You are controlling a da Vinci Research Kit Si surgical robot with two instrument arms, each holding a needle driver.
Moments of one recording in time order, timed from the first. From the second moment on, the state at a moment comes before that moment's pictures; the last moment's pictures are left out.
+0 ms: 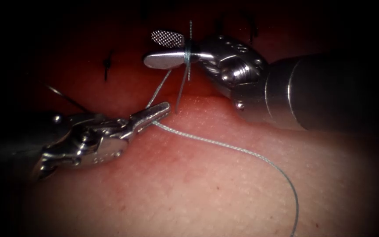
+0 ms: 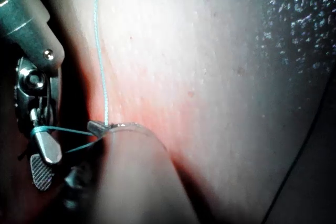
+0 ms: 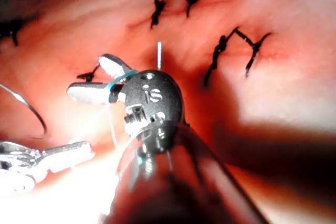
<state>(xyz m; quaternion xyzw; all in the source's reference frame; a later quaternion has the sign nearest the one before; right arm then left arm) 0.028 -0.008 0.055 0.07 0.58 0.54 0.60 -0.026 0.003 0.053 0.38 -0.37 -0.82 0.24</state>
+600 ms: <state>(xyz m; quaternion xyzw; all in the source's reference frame) 0.024 -0.009 0.058 0.04 0.49 0.59 0.64 -0.027 0.006 0.054 0.39 -0.35 -0.82 0.23</state>
